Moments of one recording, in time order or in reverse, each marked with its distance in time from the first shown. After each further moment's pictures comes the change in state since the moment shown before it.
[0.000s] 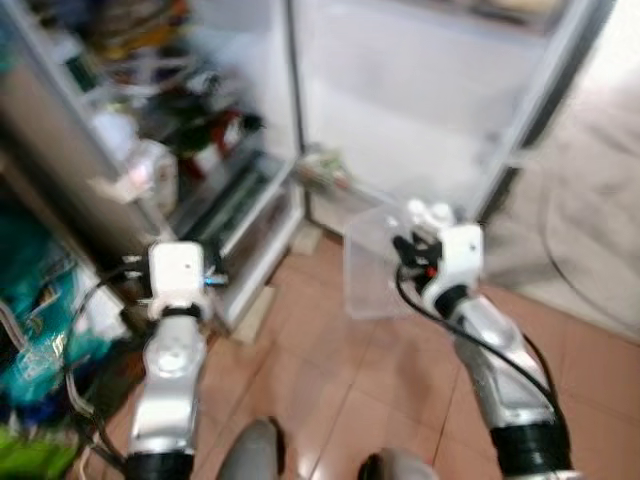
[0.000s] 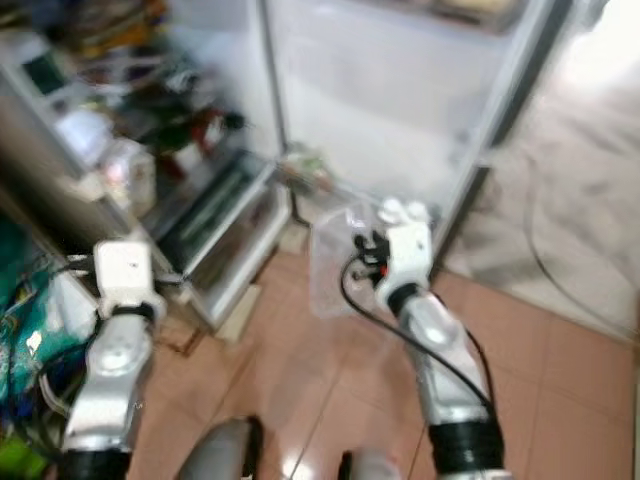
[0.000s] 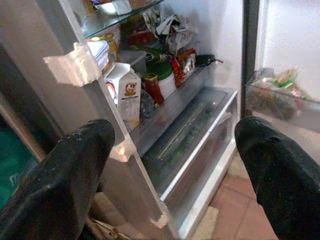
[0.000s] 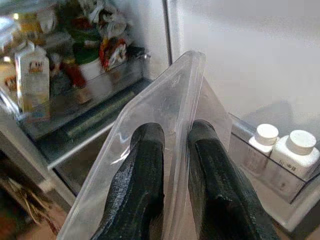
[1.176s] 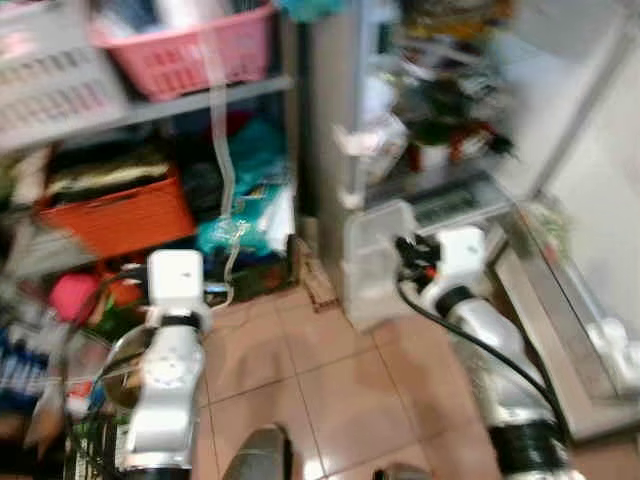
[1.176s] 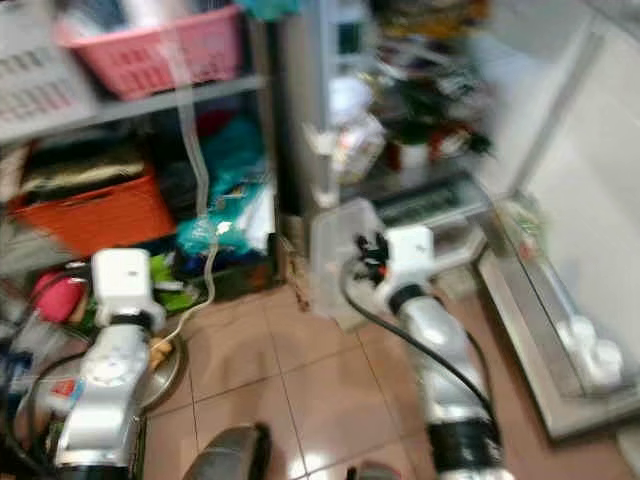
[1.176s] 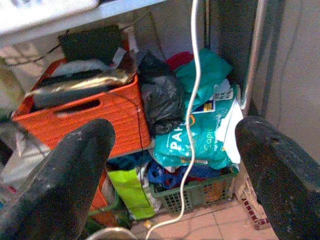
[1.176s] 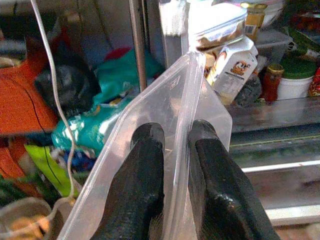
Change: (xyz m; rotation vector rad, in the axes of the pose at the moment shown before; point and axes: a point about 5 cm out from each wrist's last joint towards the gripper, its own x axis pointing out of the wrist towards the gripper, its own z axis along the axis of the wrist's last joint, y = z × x) left arm -0.007 0.002 -0.002 -0.007 0.015 -0.009; right arm 0.002 -0.002 -0.002 -0.001 -0.013 -0.012
